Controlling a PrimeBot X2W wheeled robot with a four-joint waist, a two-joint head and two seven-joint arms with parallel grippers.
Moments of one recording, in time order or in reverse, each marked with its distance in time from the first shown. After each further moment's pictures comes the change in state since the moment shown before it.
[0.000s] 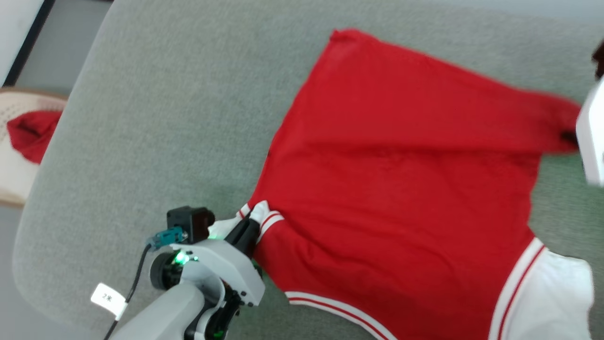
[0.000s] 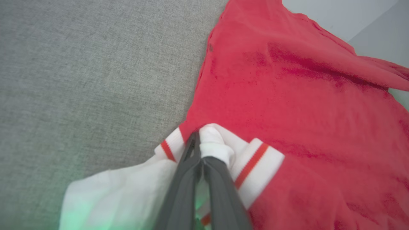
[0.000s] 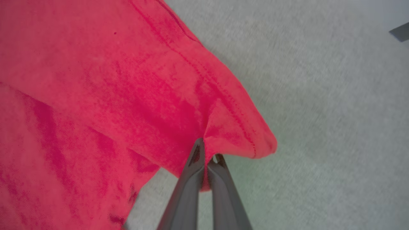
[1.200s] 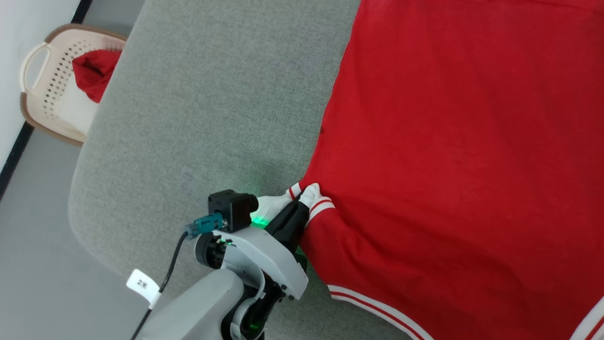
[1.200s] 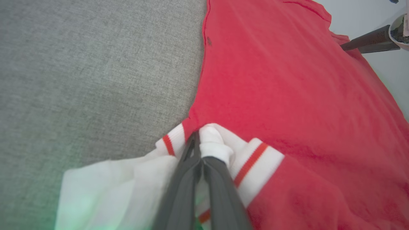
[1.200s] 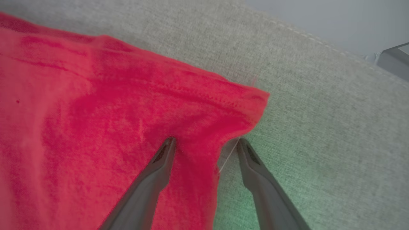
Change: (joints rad) left arm -0.057 -0.086 -0.036 -0.048 0.034 -0.029 0.001; right arm -0.376 0.141 -0.199 0.541 -0.329 0.000 -0.076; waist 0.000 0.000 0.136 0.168
